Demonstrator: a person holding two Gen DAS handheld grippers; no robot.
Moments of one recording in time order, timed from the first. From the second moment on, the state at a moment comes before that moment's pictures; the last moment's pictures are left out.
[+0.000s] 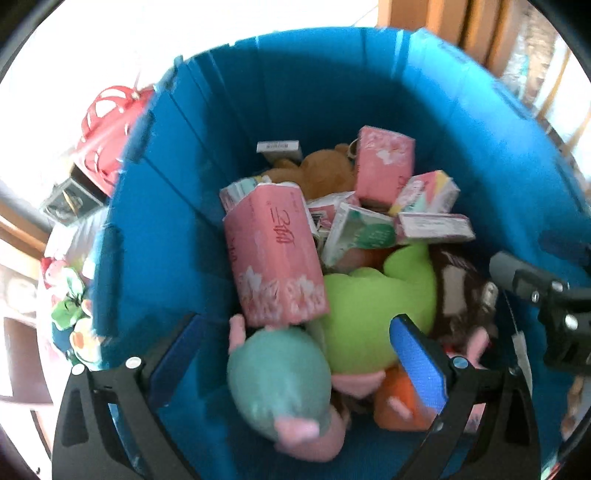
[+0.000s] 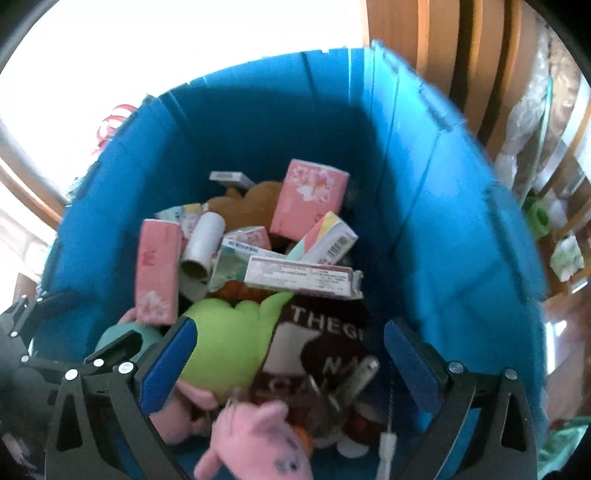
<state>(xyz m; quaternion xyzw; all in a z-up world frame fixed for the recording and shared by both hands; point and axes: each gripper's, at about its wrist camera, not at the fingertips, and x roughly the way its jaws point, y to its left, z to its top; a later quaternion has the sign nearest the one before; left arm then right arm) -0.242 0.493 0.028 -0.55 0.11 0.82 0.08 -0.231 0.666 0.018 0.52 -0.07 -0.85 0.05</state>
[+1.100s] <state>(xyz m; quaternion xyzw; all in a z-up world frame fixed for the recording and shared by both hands) -0.061 0.308 0.095 -0.37 0.01 0.92 0.11 -0.056 0.582 0.074 0.37 -0.07 -0.92 0.06</state>
